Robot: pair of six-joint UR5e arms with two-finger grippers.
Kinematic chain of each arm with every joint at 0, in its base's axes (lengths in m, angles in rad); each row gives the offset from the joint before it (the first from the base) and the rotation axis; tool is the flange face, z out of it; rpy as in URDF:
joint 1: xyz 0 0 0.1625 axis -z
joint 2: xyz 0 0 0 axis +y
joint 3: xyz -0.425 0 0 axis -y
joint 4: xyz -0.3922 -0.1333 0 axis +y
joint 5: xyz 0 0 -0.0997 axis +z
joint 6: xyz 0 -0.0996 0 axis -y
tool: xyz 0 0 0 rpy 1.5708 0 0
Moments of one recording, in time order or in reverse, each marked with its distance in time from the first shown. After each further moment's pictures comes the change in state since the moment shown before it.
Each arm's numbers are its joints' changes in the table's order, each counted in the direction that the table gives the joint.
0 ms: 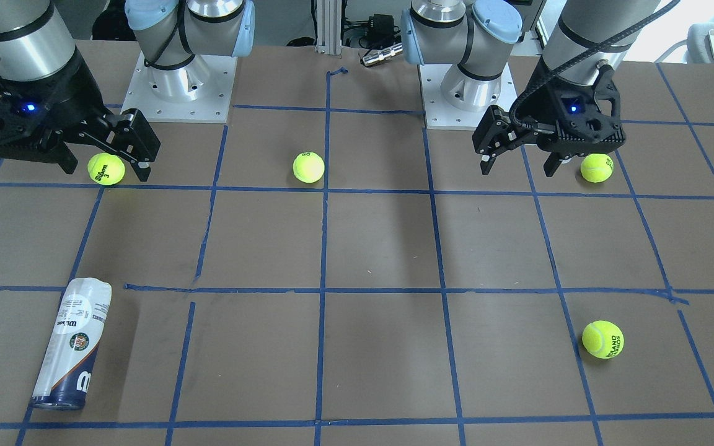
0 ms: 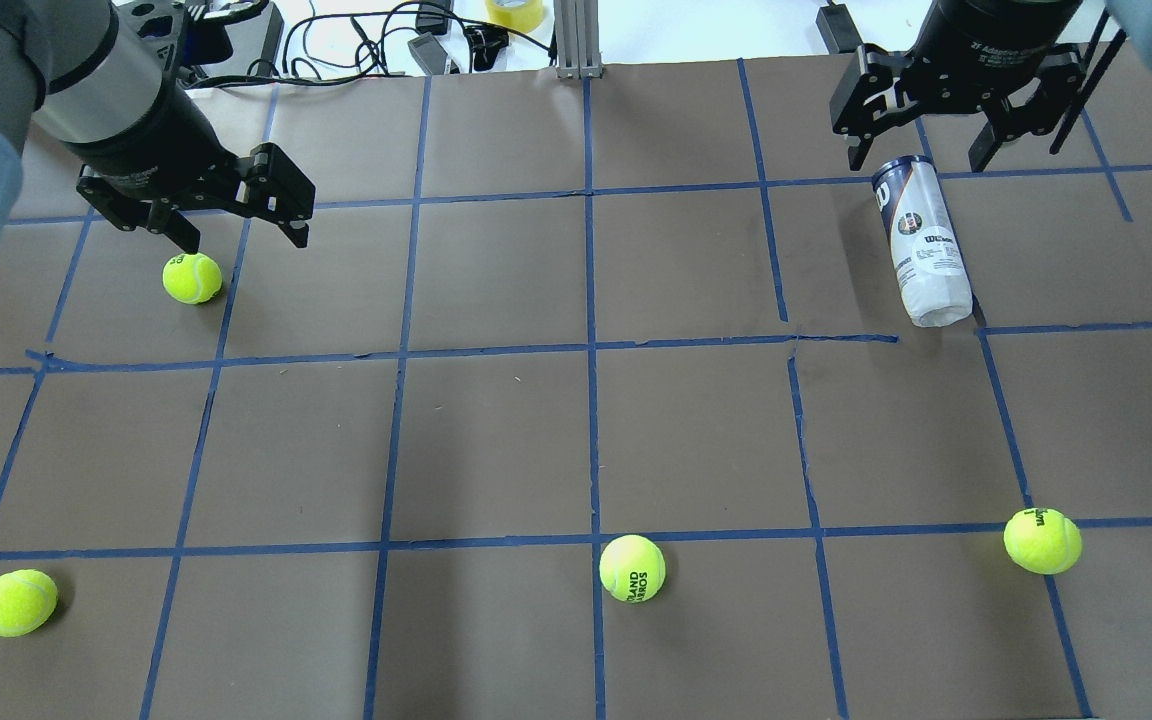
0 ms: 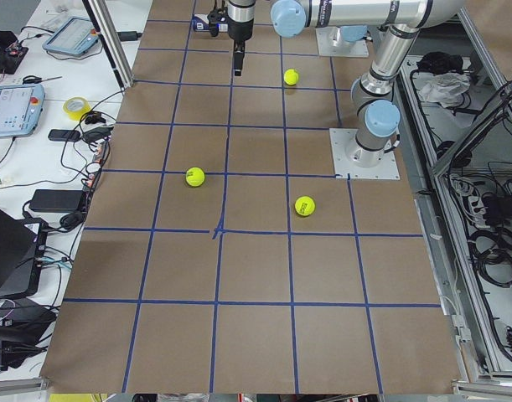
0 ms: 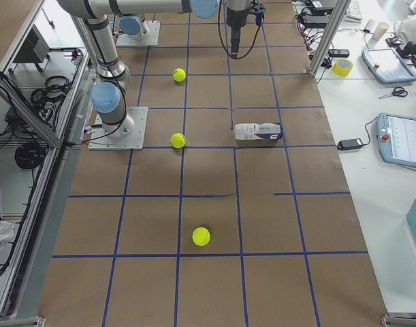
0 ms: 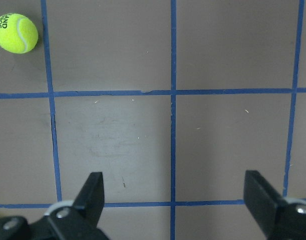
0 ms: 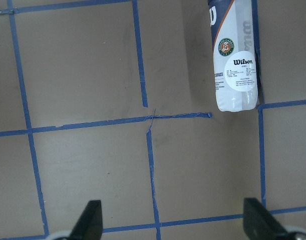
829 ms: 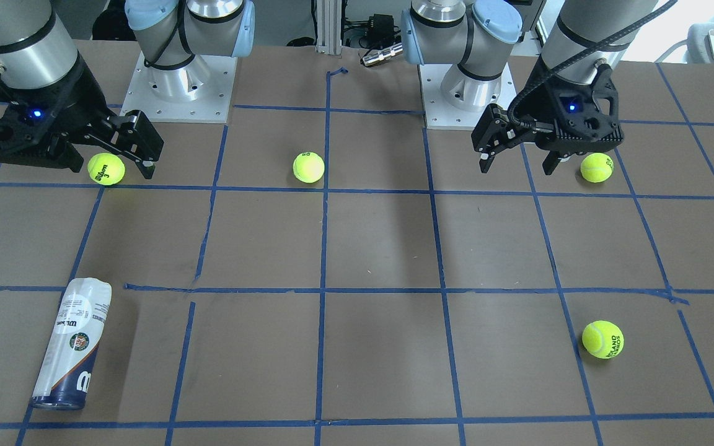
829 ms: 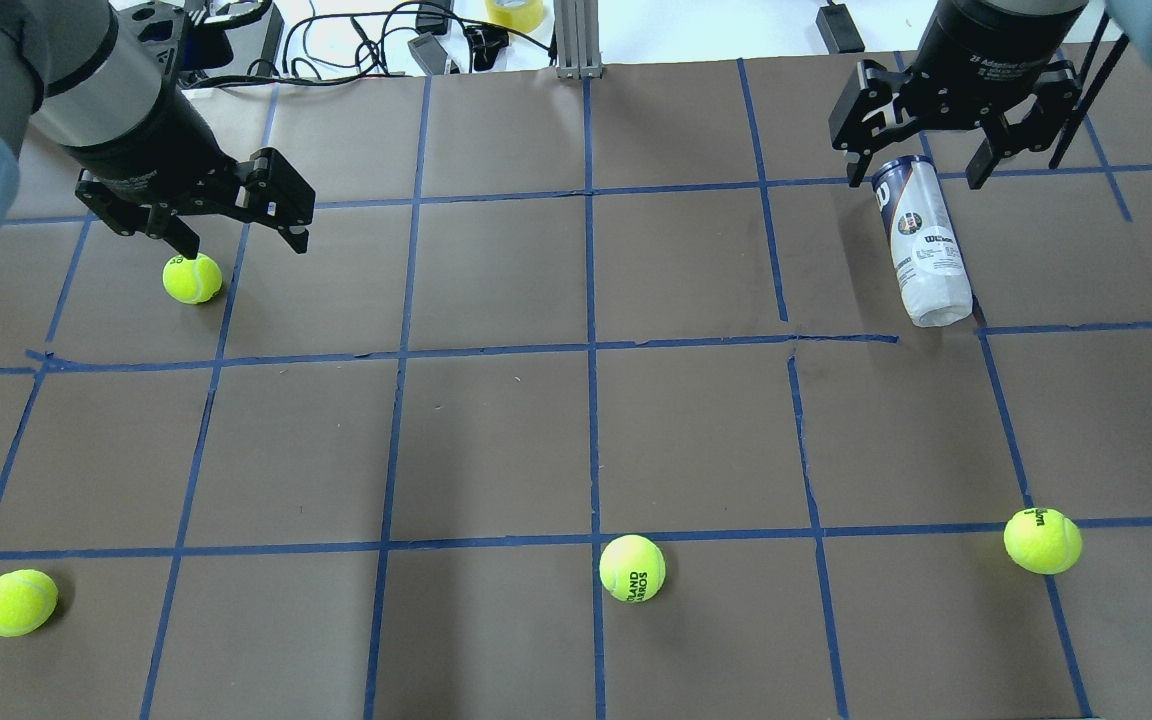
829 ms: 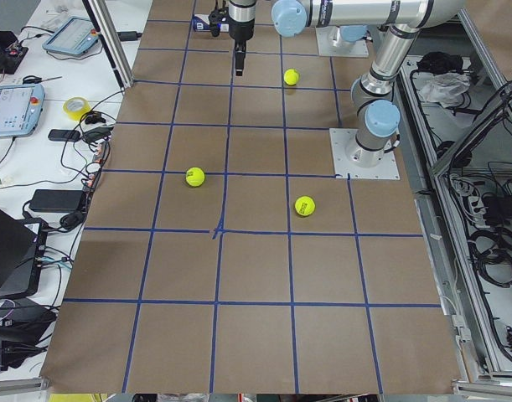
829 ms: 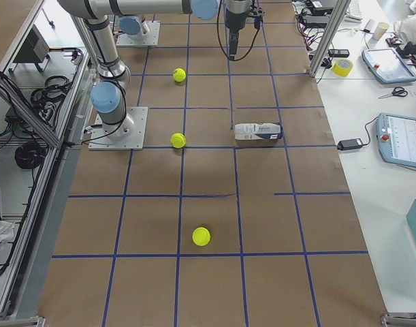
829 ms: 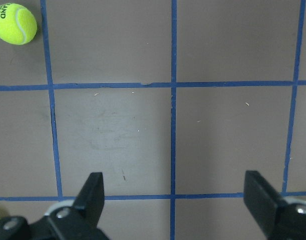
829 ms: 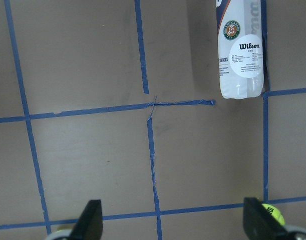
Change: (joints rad) left arm 0.002 -0.002 -0.002 0.005 -0.002 0.000; right arm 0.008 -0.017 0.008 -0.014 -0.011 -0.011
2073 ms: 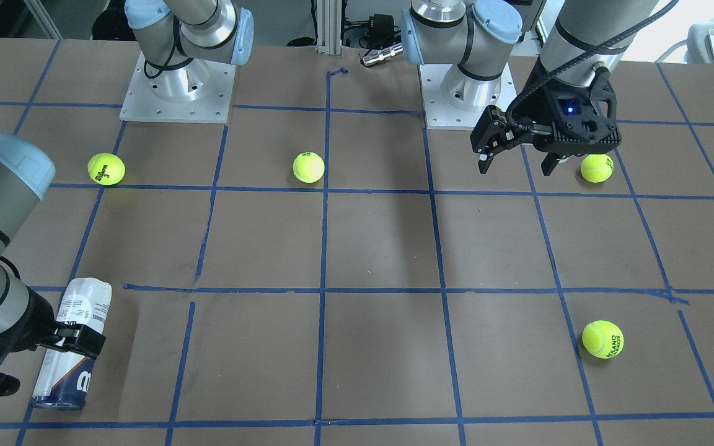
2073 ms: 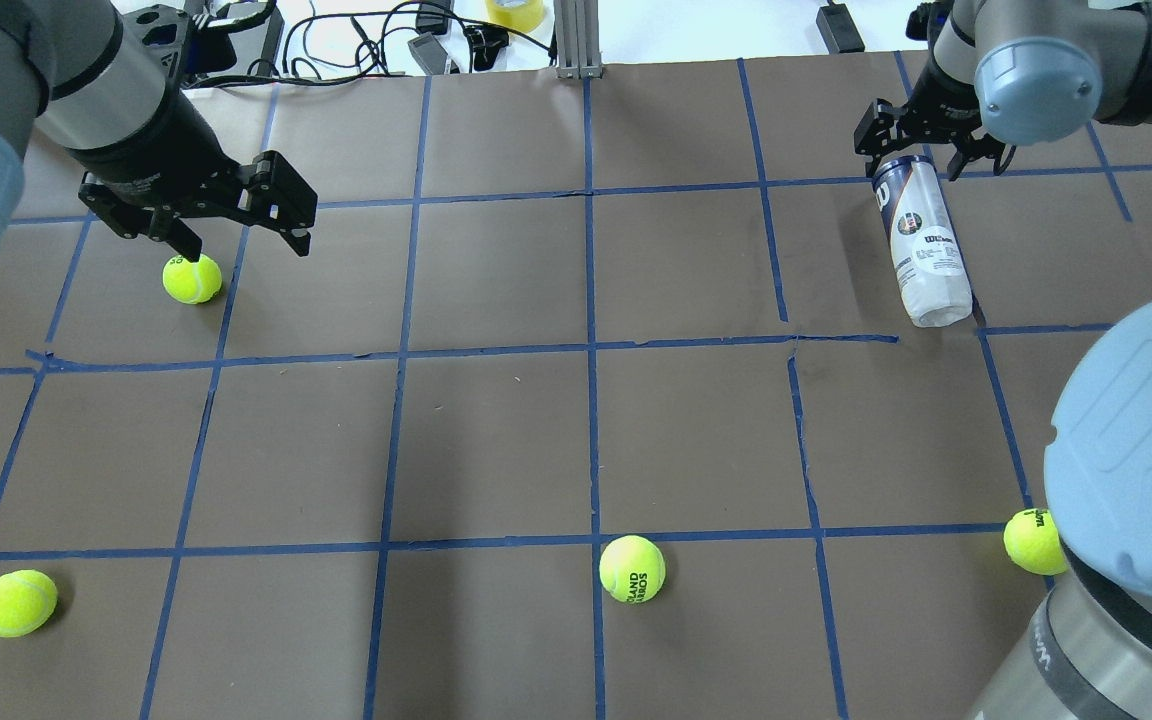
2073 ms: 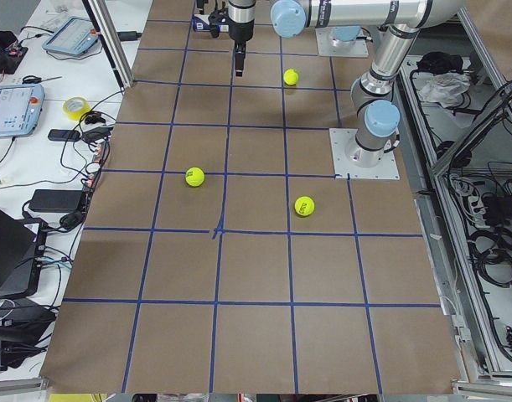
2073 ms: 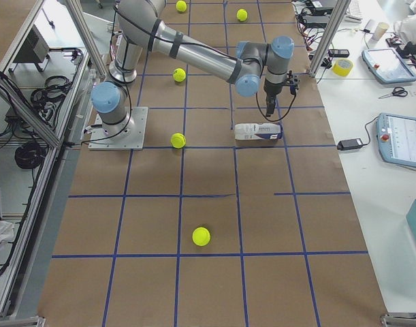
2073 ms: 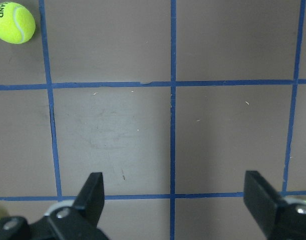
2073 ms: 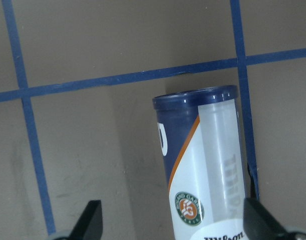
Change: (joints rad) left arm 0.001 0.001 -0.003 0.001 0.000 0.000; right arm 0.160 -0.460 -0.029 0.480 0.016 -0.126
